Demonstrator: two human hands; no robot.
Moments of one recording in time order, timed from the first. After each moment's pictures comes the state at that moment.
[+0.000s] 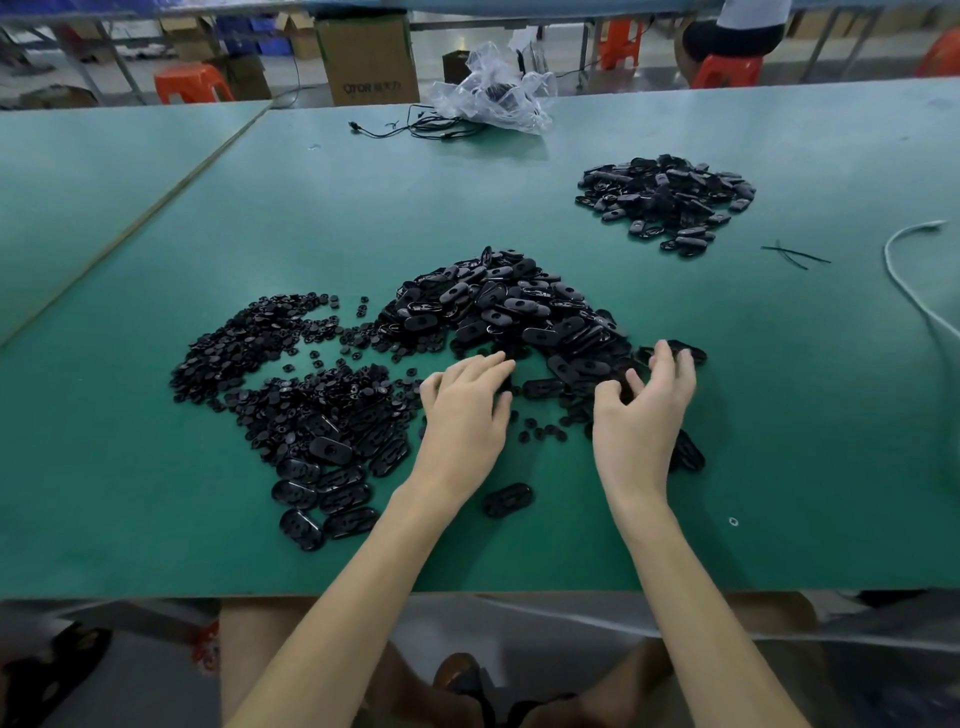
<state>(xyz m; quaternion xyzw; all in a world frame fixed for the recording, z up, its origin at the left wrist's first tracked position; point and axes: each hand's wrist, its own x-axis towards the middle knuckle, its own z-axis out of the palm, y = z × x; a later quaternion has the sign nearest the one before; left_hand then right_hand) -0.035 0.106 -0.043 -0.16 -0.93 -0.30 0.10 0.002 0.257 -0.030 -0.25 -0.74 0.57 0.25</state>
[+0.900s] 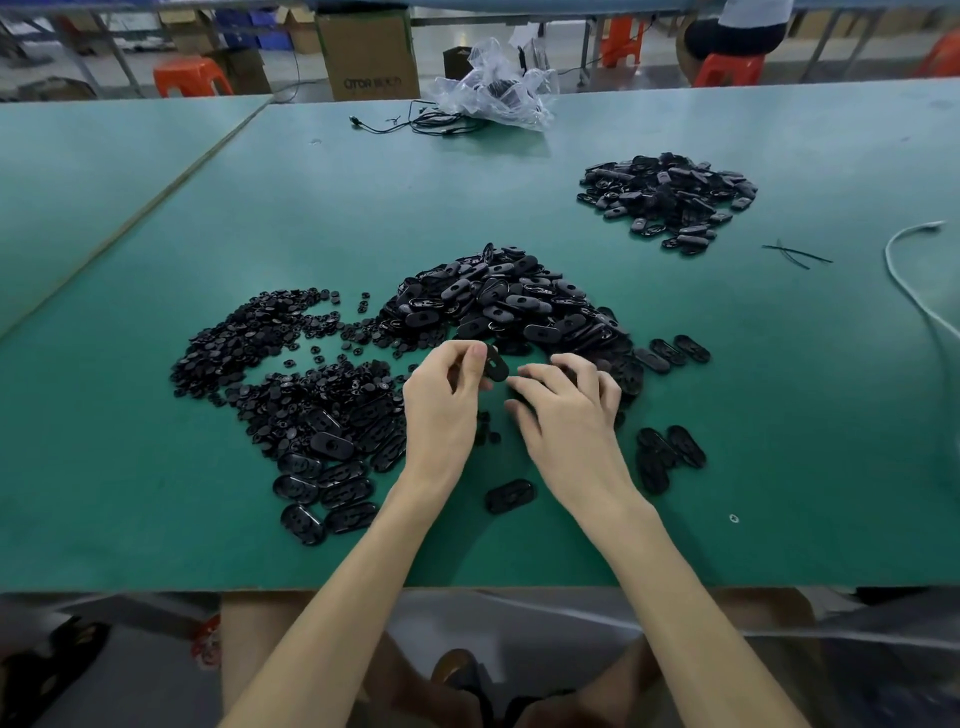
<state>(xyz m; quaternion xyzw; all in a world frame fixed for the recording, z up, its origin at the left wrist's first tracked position) -0.037 0.100 -0.034 -0.05 -0.80 -0.58 0.14 0.003 0.233 -0.040 0.02 -0.97 0.20 0.16</state>
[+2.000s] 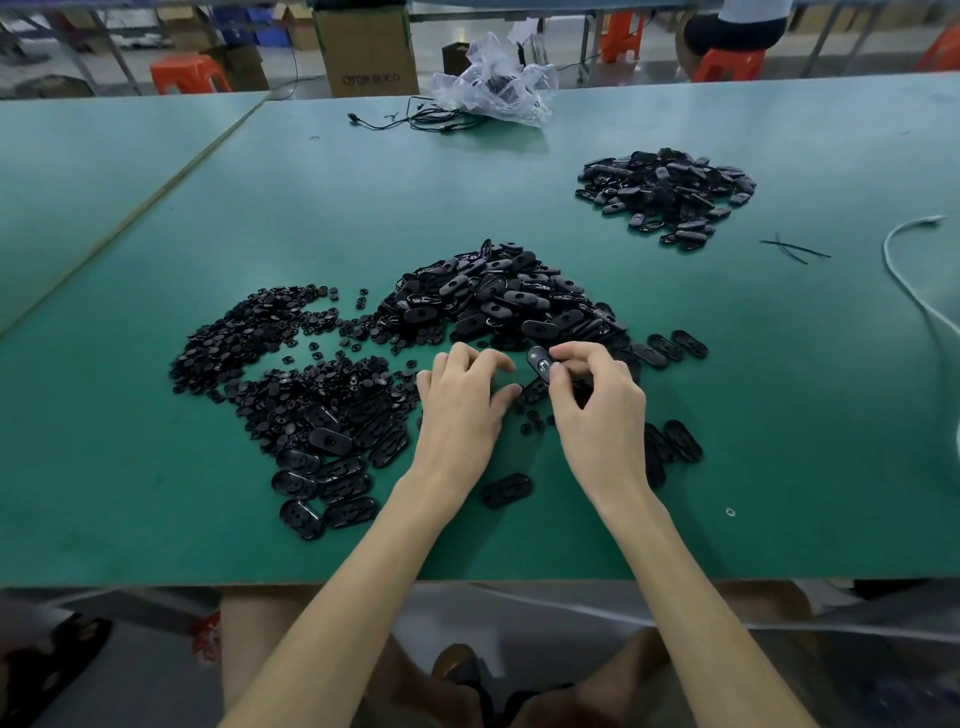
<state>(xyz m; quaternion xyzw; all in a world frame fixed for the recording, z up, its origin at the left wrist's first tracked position) -0.033 0.108 -0.037 -0.14 -0.94 -0.29 0.12 0.007 0.245 -0.032 -0.07 -0.84 0.48 0.24</state>
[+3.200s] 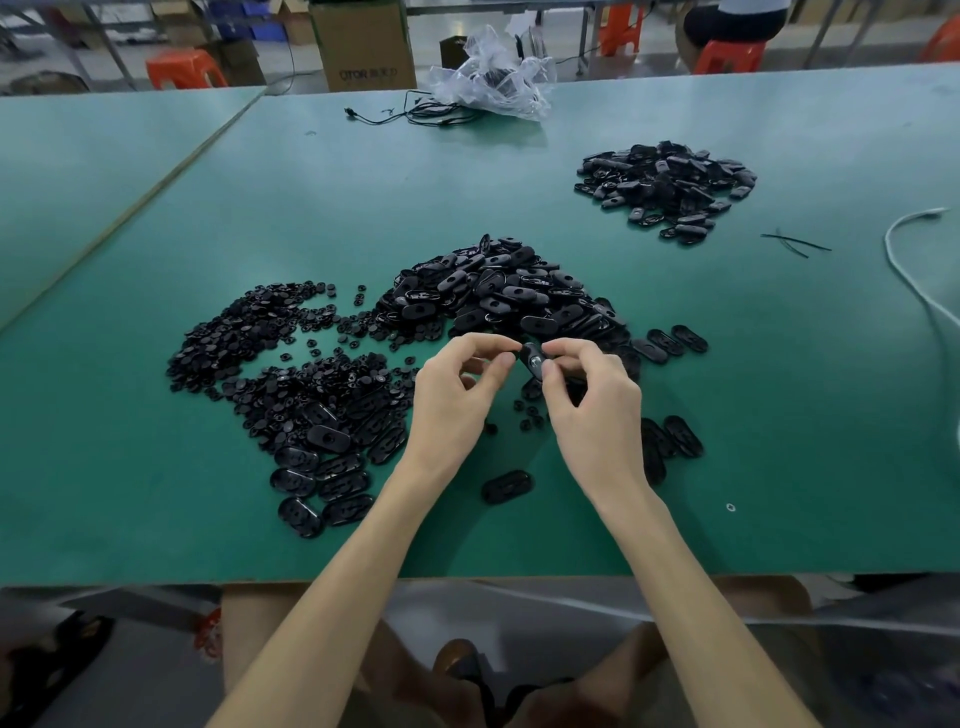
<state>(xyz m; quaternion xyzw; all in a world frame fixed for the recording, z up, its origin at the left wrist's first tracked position) -0.036 0.101 -0.031 -0.13 -0.79 -0.60 0.08 0.007 0.243 -0.031 -0.05 -0.84 0.48 0.25</state>
